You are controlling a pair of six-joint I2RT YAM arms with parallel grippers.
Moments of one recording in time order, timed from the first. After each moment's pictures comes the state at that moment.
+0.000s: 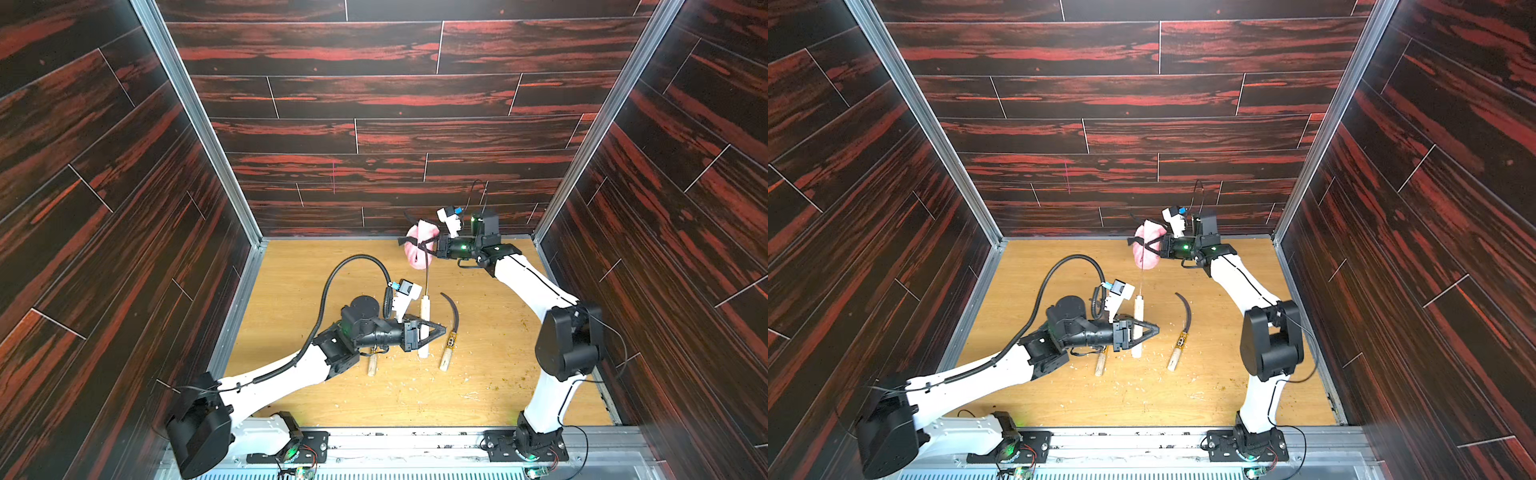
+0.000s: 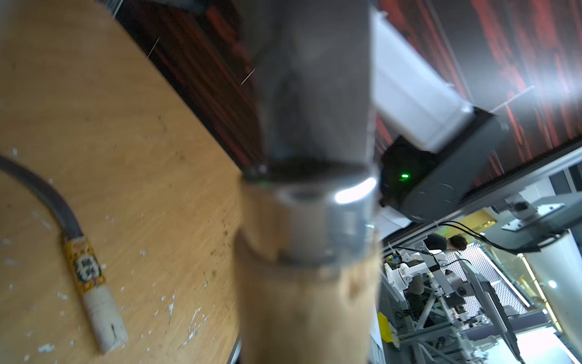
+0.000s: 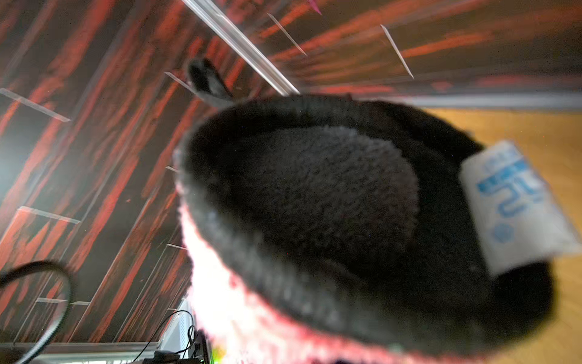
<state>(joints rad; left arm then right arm) -0.86 1.25 0.82 0.36 0.59 -0.80 0.29 1.88 1.58 -0.23 -0.81 0.43</state>
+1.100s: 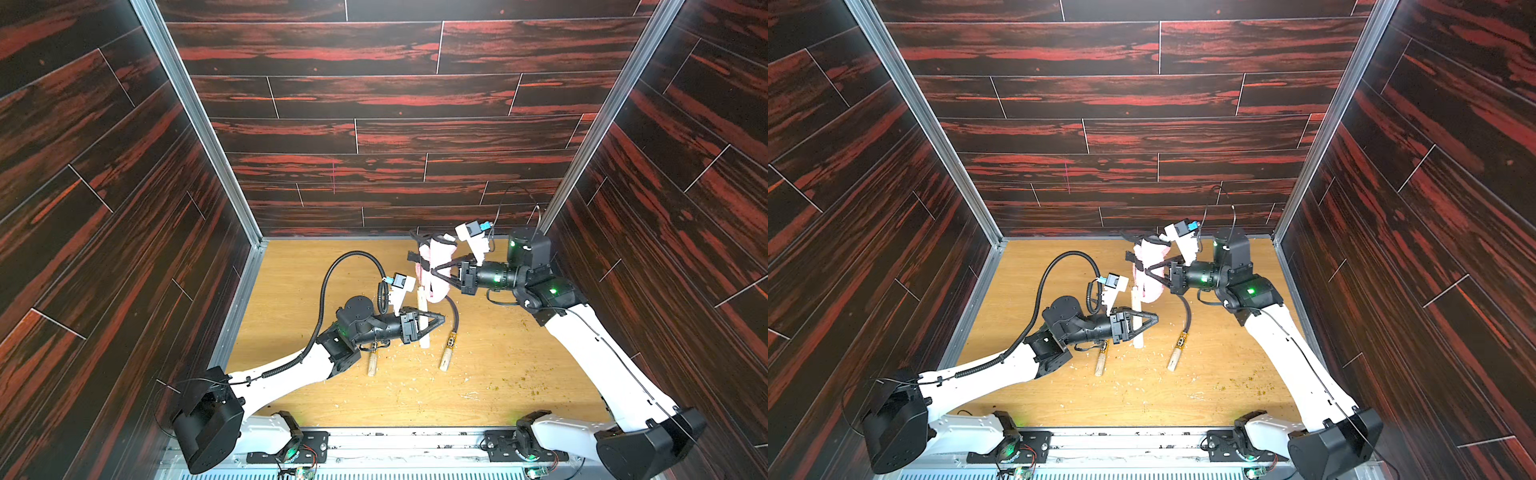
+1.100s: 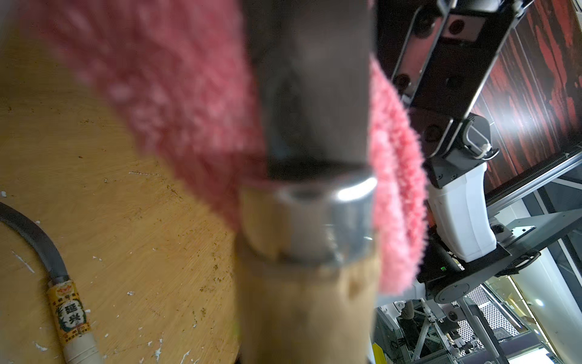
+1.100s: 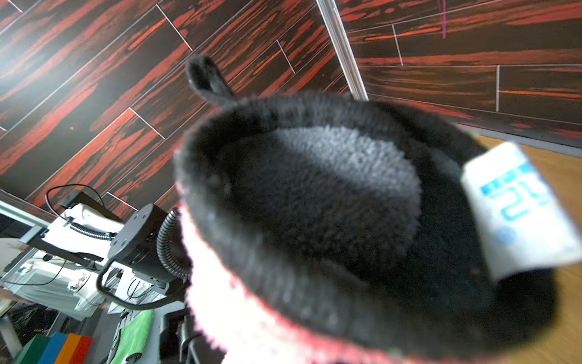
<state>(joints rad) -0.83 1.31 0.78 0.59 0.59 -0.90 0.43 1.27 1.33 -0.41 -0.83 0.28</state>
